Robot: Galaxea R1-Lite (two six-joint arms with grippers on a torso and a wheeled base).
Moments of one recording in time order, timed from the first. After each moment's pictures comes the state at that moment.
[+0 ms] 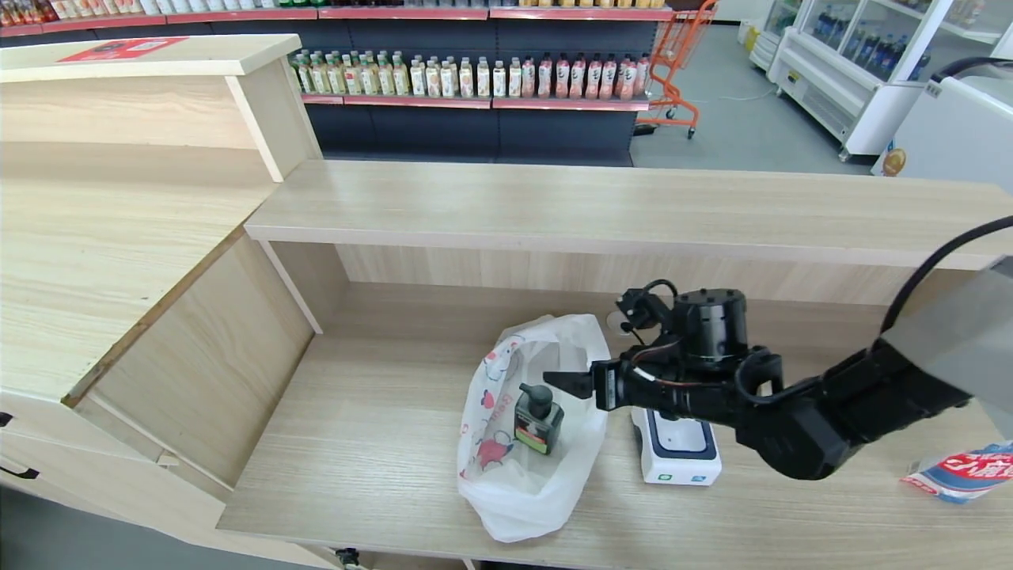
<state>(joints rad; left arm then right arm) 0.00 0.00 0.00 0.00 0.00 0.00 0.49 2.03 -0.88 -0.79 0.30 0.21</state>
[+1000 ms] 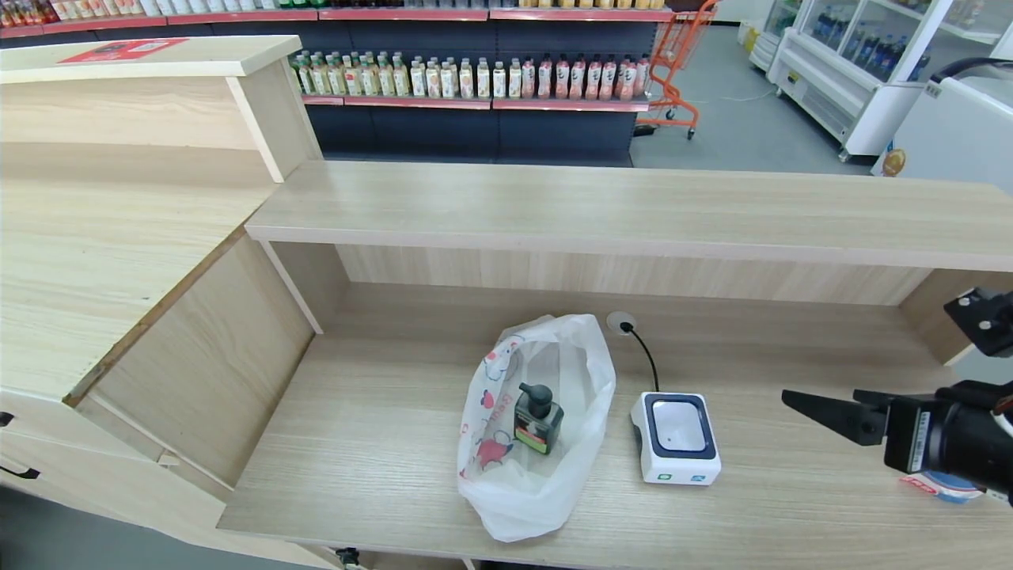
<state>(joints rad) 0.00 0.00 0.00 0.00 0.00 -0.01 0.17 1.19 -0.46 -0.35 0.16 0.15</state>
